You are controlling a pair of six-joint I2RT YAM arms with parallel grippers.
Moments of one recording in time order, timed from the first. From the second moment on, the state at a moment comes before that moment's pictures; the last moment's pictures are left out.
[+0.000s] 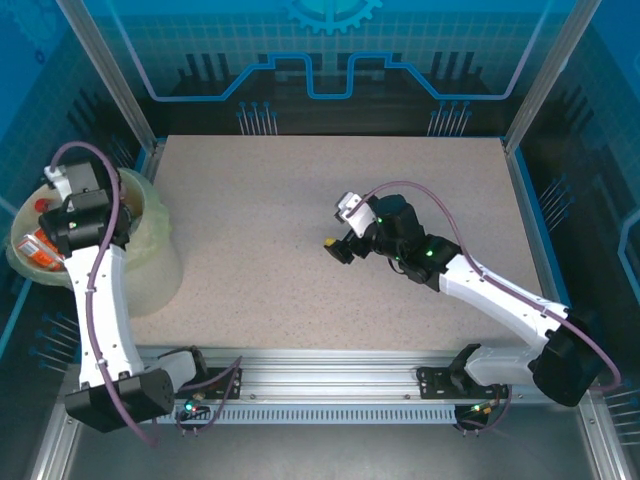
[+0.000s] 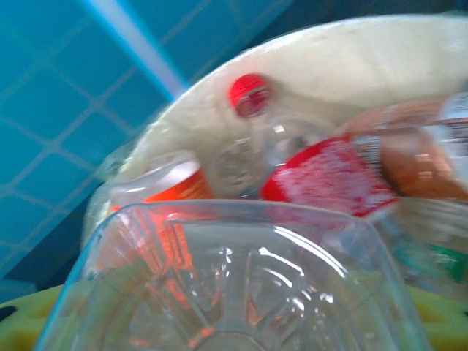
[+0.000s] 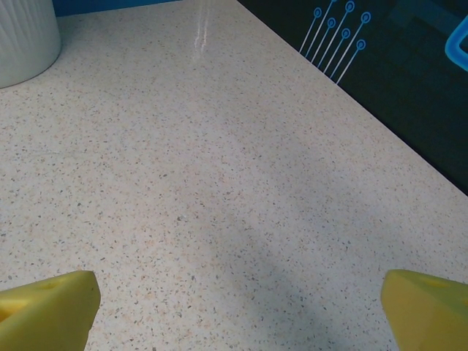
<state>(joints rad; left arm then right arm) 0.31 1.13 1.42 -1.04 -0.70 -0.08 0.71 1.24 0.96 -0.21 0.00 -0.26</state>
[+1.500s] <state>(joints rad) 0.33 1.08 1.48 -1.08 -0.27 -0.34 0.71 1.23 0.96 -0.26 0.03 -0.24</state>
